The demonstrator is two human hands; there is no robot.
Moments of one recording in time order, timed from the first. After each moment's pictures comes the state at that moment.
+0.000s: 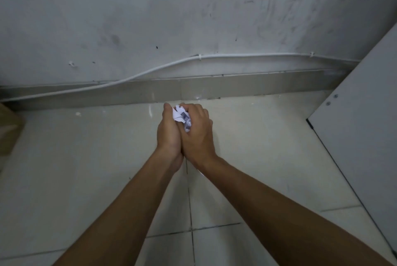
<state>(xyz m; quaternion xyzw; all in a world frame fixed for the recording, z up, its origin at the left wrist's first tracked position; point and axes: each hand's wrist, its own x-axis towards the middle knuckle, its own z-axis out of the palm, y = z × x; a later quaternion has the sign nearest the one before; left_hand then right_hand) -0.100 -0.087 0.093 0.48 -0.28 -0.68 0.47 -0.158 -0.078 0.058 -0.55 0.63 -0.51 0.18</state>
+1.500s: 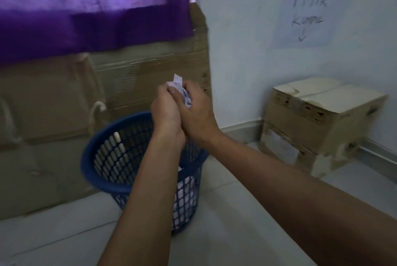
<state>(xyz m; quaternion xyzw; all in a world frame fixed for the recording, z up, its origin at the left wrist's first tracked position) 0.418 0.325 0.317 0.54 -0.01 -0.09 0.84 0.408 0.263 0.290 -0.79 -0.02 -0.37 0.49</state>
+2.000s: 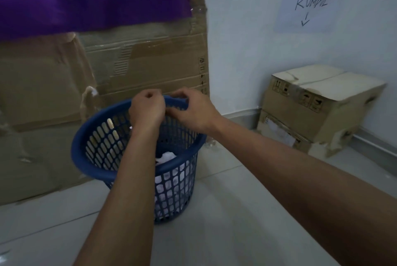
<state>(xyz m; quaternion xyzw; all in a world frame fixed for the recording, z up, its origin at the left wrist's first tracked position) 0.460 0.348 0.280 0.78 0.01 0.02 0.62 0.413 0.239 0.268 -0.89 0.03 -0.19 0.42</state>
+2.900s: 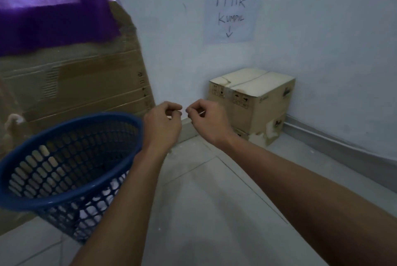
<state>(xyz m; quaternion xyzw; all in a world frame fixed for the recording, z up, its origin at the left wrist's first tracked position) 0.361 0.242 0.264 0.79 -0.30 0.06 0.54 0.292 0.126 0.255 -0.82 0.16 -0.37 0.40</state>
